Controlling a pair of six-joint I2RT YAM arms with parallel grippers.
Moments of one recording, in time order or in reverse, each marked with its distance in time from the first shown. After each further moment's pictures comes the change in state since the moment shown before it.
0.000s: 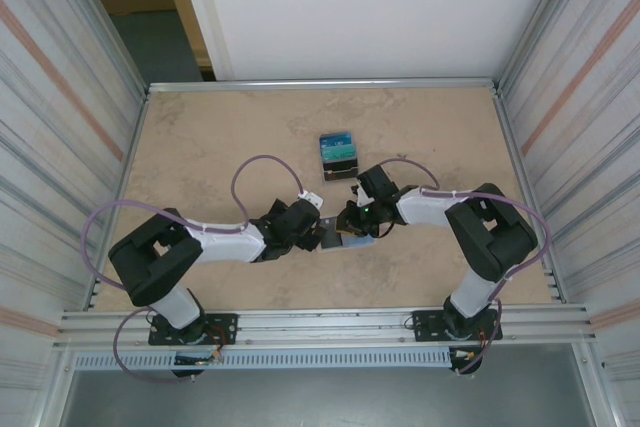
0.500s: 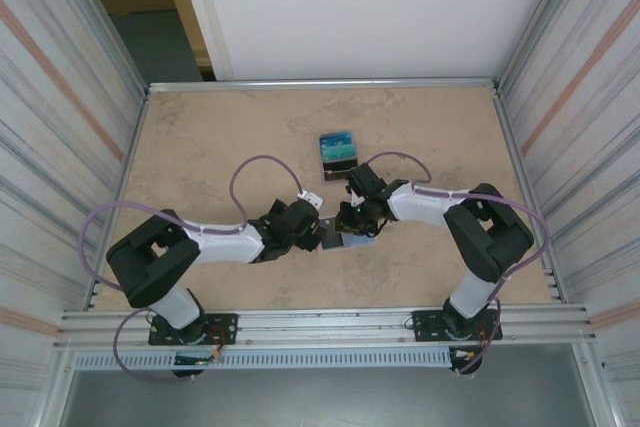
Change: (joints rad) left arm 0.000 -0.016 -0.010 0.011 0.012 0.000; right arm 0.071 0.008 0.112 -0.198 0.179 -0.060
